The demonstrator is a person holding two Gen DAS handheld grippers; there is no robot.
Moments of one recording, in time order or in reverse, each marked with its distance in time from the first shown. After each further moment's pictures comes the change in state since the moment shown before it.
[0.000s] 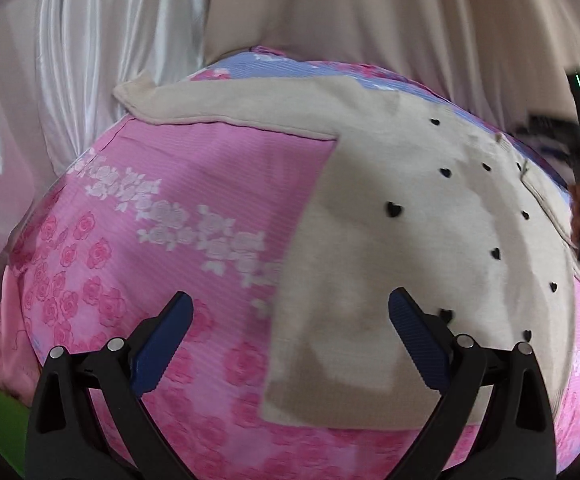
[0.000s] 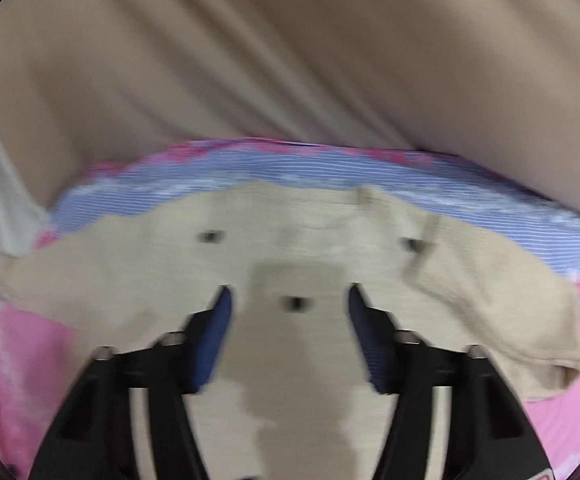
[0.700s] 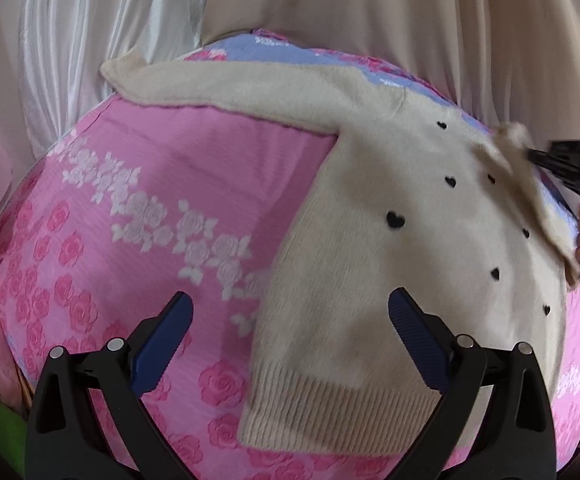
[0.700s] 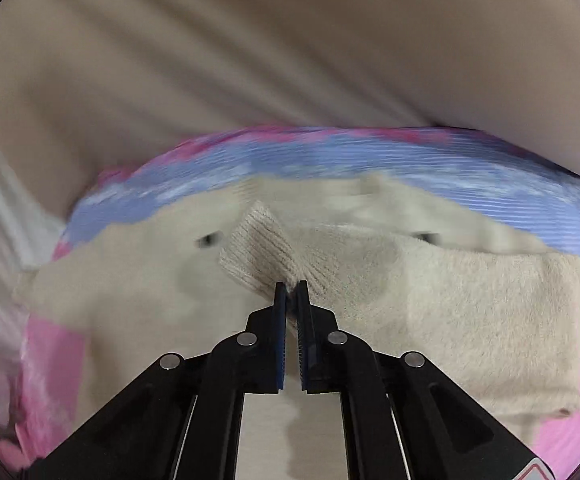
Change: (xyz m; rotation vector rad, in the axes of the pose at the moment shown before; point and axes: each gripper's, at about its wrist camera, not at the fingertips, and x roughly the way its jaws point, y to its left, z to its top) left arm 0.026 -0.007 0.019 -0.056 0.037 -0.047; right arm 0.042 -0.015 0.023 0.027 0.096 0.243
